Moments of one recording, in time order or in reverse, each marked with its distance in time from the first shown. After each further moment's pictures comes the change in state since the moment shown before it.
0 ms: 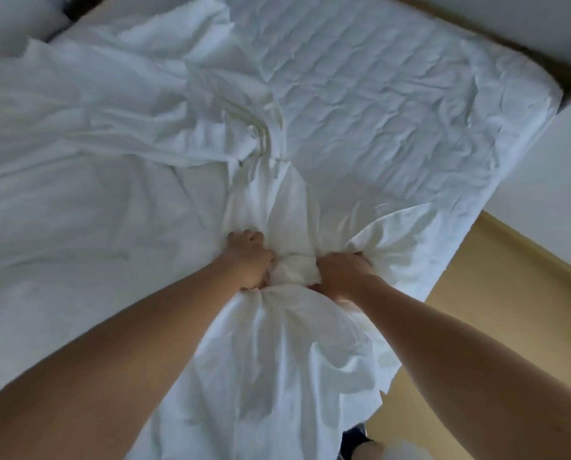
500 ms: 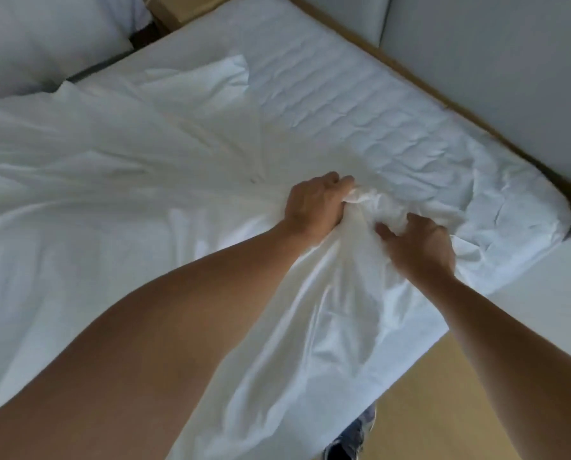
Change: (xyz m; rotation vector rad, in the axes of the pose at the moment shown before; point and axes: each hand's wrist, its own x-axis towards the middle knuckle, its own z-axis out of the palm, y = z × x) left_hand 0.142 0.060 -0.269 -0.456 1.075 -0.178; right_hand 0.058 0.217 -0.206 0.449 0.570 0.255
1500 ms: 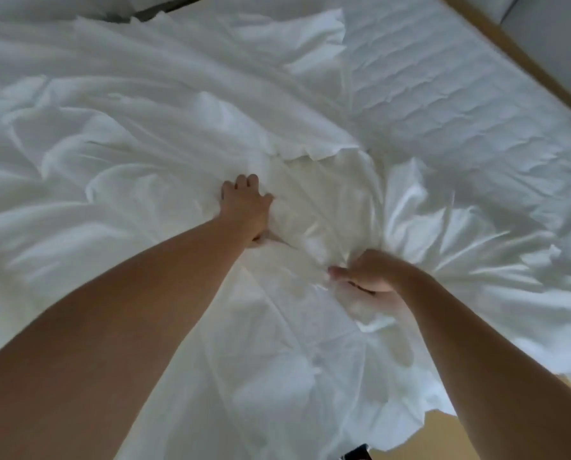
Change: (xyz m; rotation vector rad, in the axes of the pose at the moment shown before) left_hand -0.141 -0.221 -0.051 0.598 -0.867 -0.479; right_hand -0.068 -0.131 0.125 -0.394 -0.801 -0.263
